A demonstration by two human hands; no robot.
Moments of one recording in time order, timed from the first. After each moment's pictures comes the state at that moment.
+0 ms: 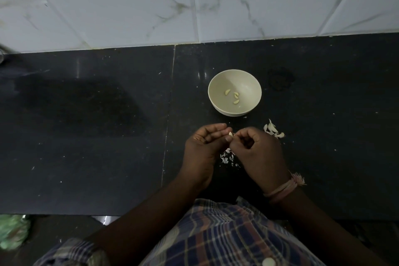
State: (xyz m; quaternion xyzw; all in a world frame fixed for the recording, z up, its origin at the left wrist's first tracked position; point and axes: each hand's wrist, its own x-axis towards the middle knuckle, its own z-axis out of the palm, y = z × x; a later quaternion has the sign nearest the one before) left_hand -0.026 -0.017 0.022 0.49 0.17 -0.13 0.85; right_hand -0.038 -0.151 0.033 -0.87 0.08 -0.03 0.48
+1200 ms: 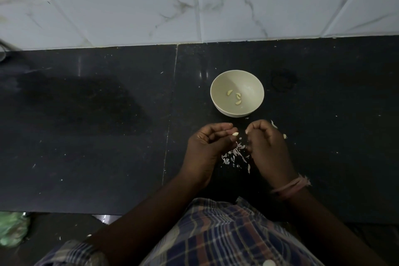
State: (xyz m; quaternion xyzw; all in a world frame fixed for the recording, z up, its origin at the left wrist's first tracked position) left_hand -0.025 -0.015 0.030 0.51 0.14 -0.15 0.83; right_hand -0.026 -0.159 0.032 -0.78 0.17 0.01 0.60
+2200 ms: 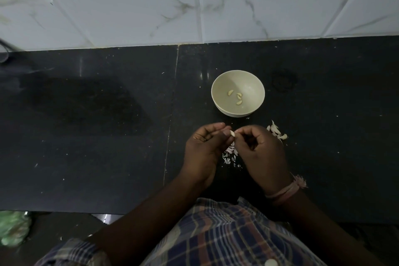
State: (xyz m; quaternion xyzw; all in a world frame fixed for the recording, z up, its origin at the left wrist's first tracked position) left_hand -0.025 -0.016 0.029 0.43 0.20 -0.12 0.87; right_hand -0.038 -0.151 0.026 -0.86 0.04 -0.09 0.50
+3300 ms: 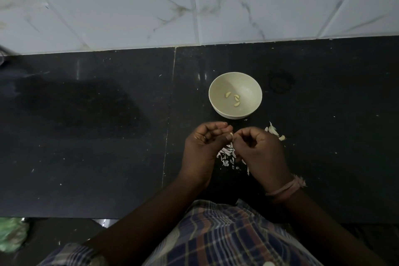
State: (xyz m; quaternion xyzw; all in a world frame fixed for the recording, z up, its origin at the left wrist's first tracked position) left_hand -0.021 -0.016 0.026 0.54 0.12 -0.08 0.83; right_hand -0.034 -0.150 0.042 -0.79 0.12 0.02 0.60
